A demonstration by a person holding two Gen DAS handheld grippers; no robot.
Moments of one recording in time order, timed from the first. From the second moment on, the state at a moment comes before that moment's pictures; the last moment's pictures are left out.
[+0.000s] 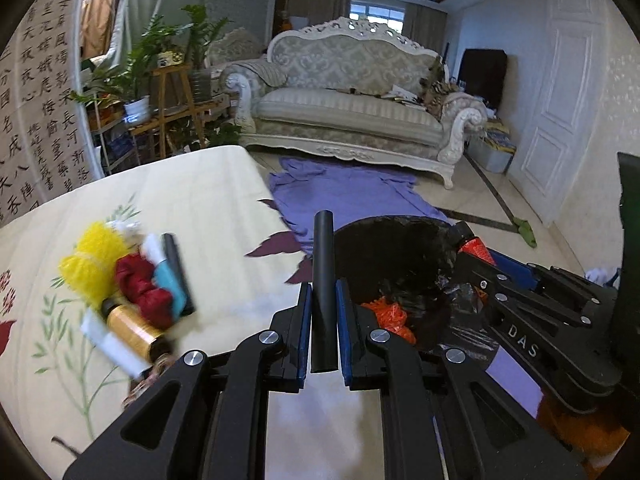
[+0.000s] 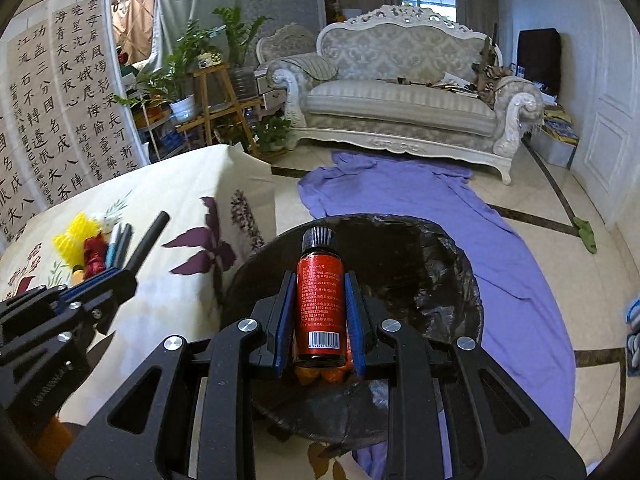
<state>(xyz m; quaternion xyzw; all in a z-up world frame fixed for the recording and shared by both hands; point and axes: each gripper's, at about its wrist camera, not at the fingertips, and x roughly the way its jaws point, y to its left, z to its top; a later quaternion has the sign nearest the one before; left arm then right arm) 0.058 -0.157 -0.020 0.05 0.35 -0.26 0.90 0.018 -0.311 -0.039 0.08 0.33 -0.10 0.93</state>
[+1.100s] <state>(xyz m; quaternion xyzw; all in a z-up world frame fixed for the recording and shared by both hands) 0.055 -0.112 -0.019 0.03 0.36 -0.20 0.91 0.018 -0.299 -0.052 0.12 0.35 -0.08 0.93</state>
